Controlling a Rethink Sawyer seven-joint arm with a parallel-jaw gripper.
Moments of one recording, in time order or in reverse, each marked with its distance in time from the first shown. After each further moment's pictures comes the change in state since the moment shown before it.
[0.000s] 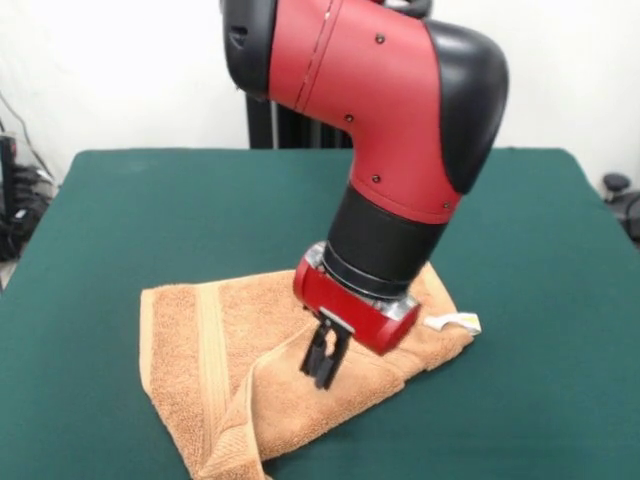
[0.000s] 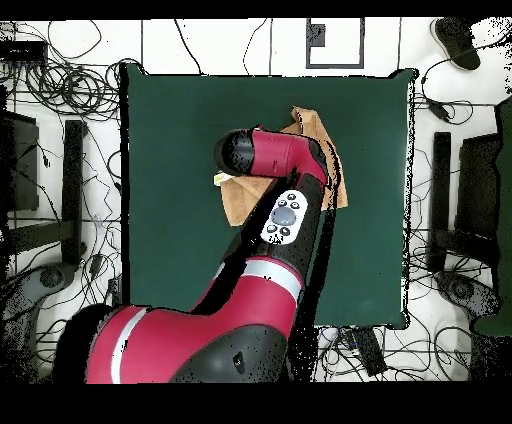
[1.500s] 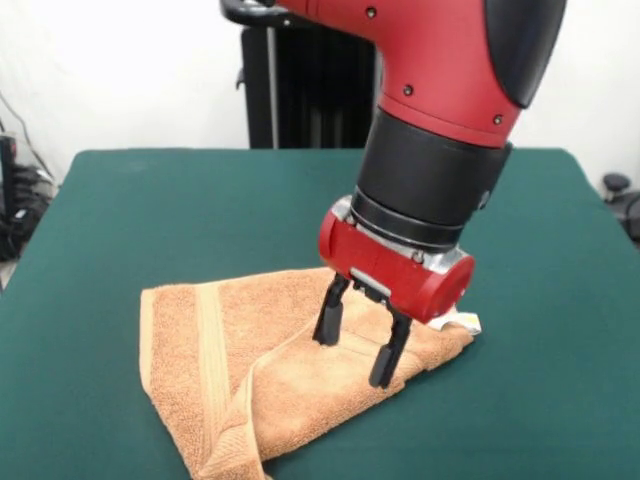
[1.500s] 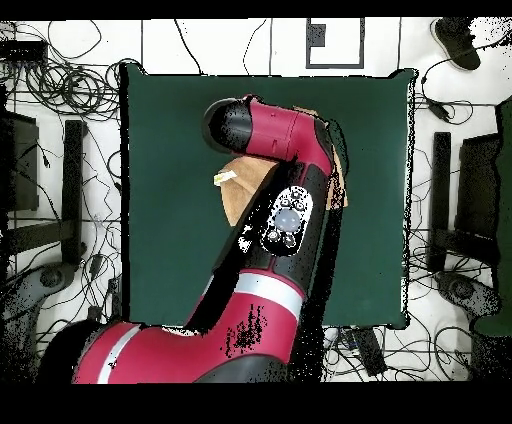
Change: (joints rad) arm 0.009 -0.090 -0.016 -0.017 0.097 0.083 0.000
